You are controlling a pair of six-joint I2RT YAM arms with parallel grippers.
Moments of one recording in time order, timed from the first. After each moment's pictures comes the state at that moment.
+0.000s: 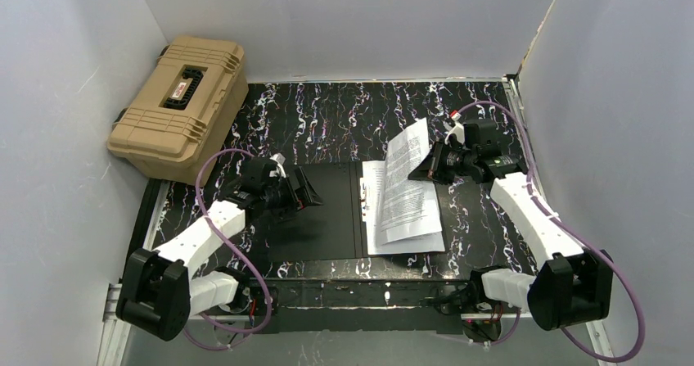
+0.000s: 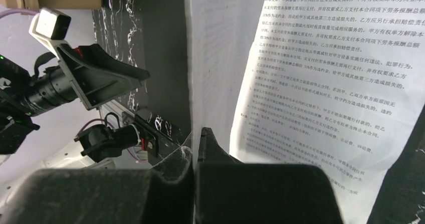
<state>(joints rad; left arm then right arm) -0.37 1.13 0.61 -0.35 0.34 -0.77 0.24 1.17 0.94 -0.56 -0.58 0.56</state>
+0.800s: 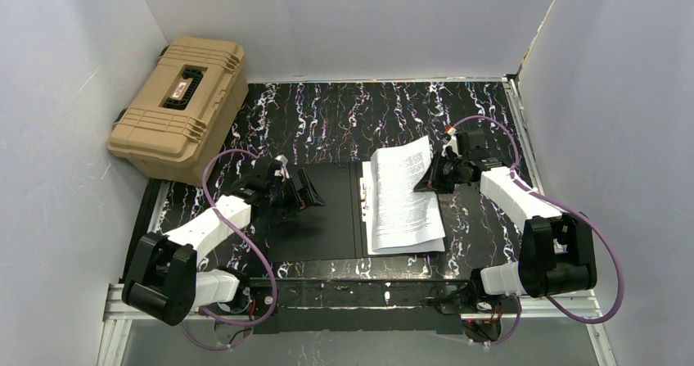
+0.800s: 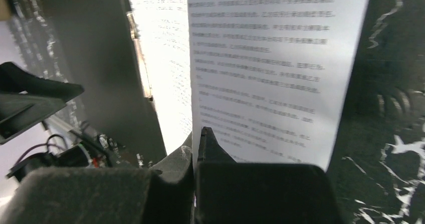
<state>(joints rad) -0.39 1.24 0.61 -0.31 0.31 -0.79 0.19 1.36 0.82 -0.43 -0.52 0.49</state>
